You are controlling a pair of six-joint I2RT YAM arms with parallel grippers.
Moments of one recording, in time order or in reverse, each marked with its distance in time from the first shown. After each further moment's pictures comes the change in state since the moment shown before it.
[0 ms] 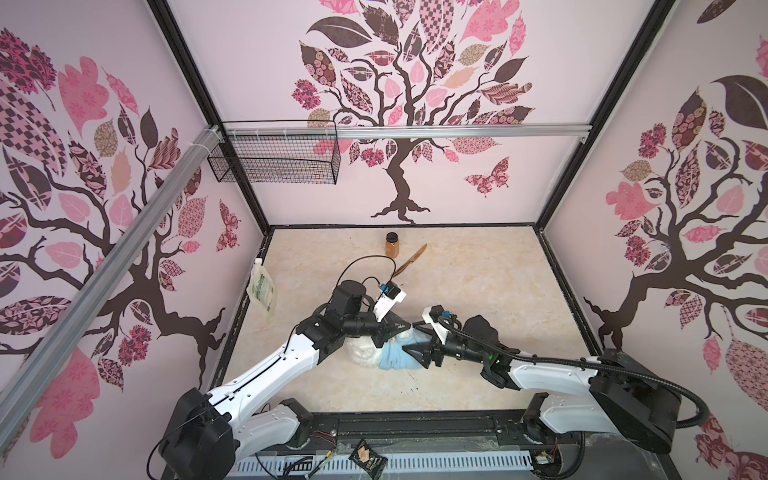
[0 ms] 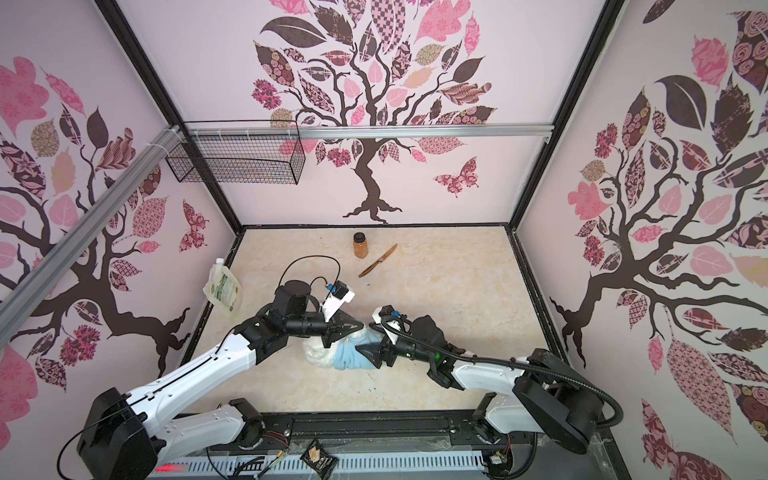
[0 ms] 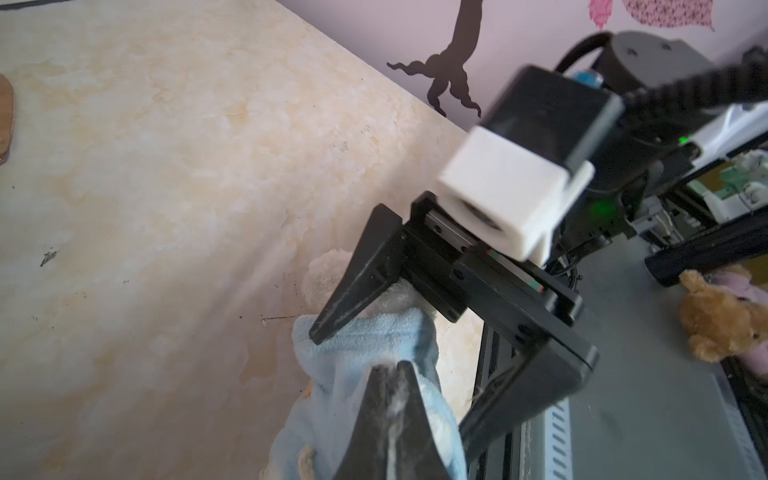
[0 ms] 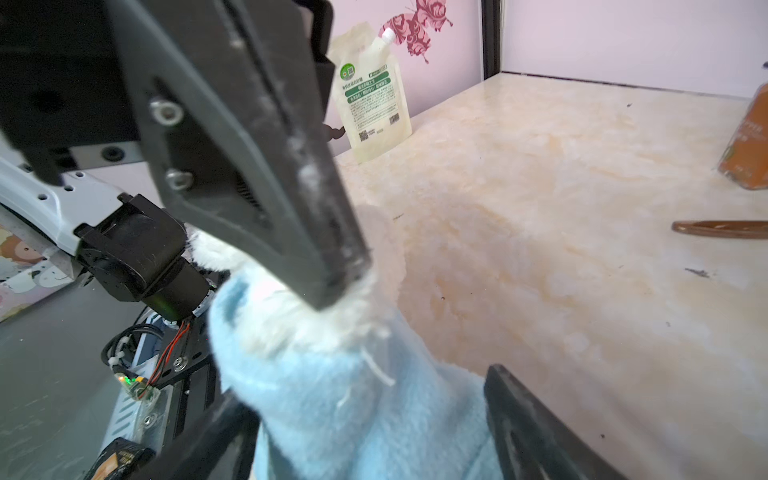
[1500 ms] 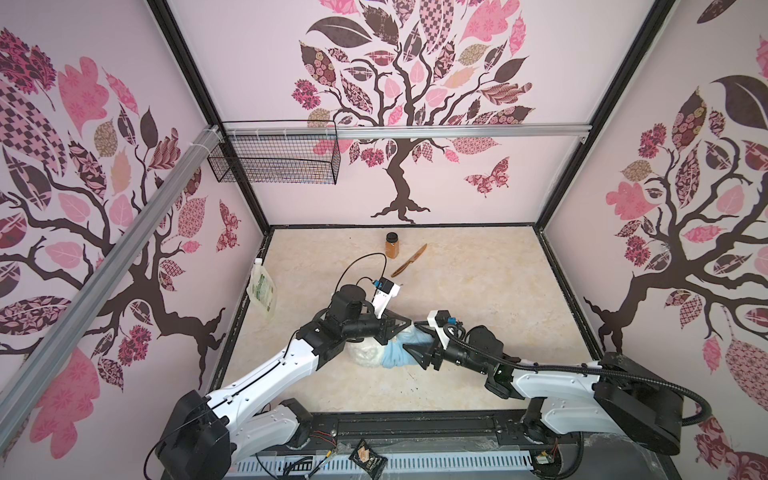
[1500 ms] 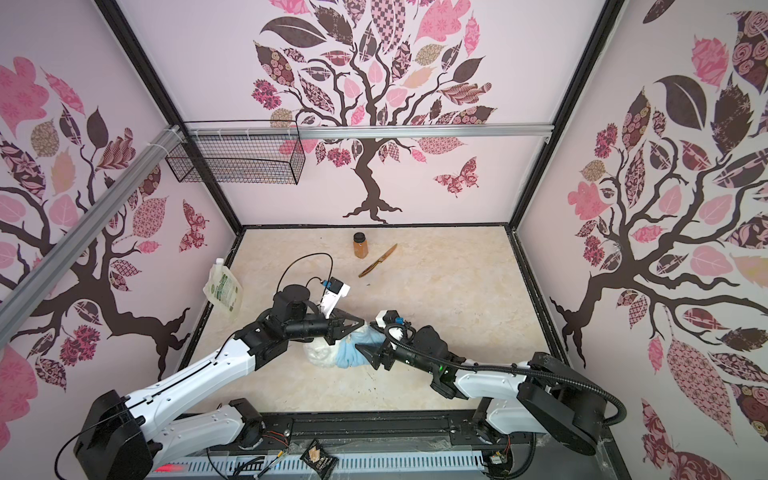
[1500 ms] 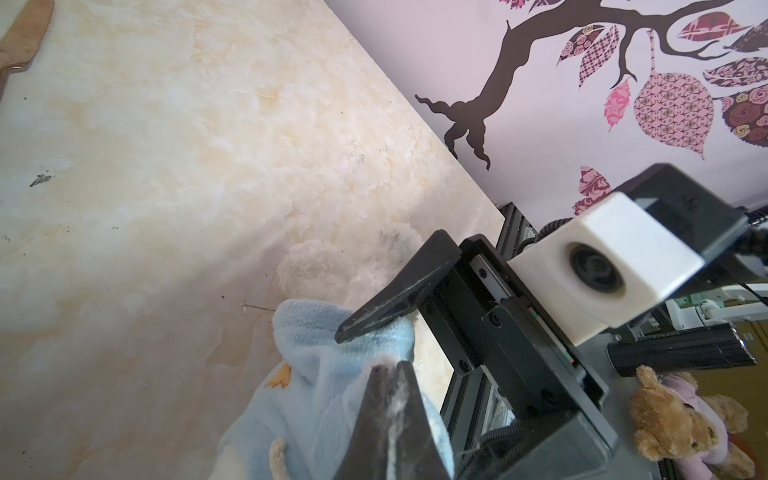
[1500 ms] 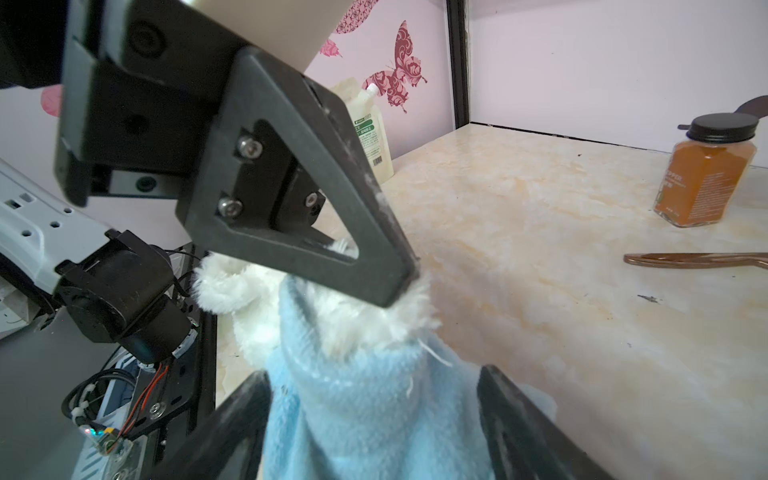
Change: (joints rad) left arm -0.029 -0.026 -0.042 0.074 -0.083 -0.249; right arm 0.058 0.003 -0.042 0.148 0.145 0.016
